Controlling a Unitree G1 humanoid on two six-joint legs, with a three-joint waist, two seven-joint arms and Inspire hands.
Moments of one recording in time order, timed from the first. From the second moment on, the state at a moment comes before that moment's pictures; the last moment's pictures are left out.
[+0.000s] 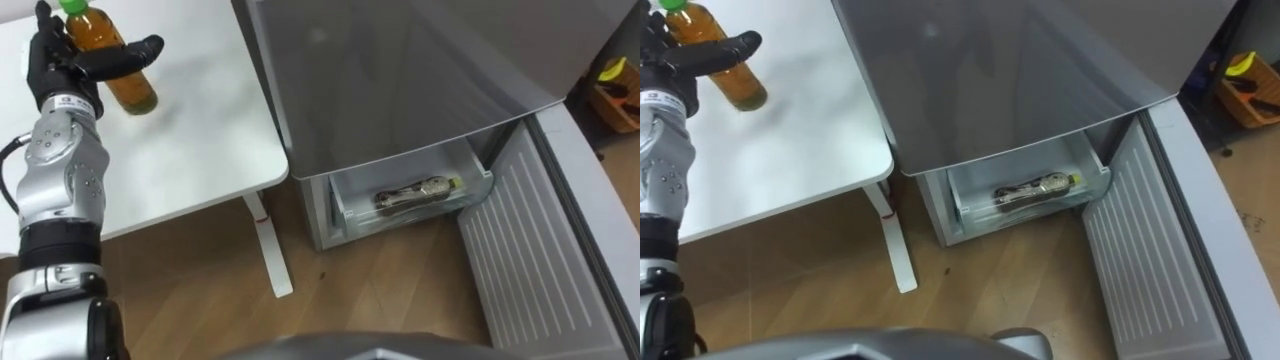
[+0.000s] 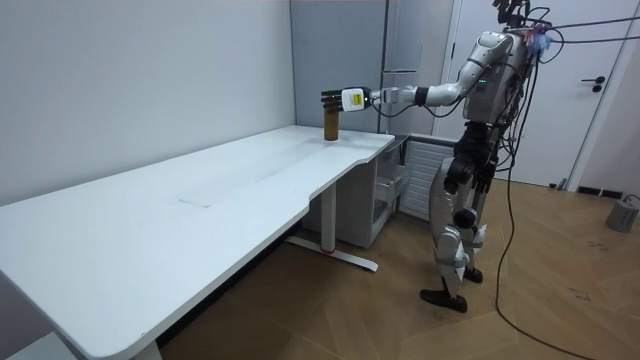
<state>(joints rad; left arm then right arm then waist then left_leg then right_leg) -0.29 0.35 0.27 0.41 -0.39 0.15 0.14 0.19 -0.26 -0.22 1.20 -0.05 0.18 0.04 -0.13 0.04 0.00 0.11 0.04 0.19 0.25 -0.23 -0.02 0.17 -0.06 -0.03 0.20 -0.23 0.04</state>
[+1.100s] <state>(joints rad) -0.29 0.38 0.27 0.49 -0.34 0.20 0.08 0.20 -0.26 -0.22 1.20 -0.05 0.22 0.09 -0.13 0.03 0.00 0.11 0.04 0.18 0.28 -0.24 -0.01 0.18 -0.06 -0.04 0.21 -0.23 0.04</state>
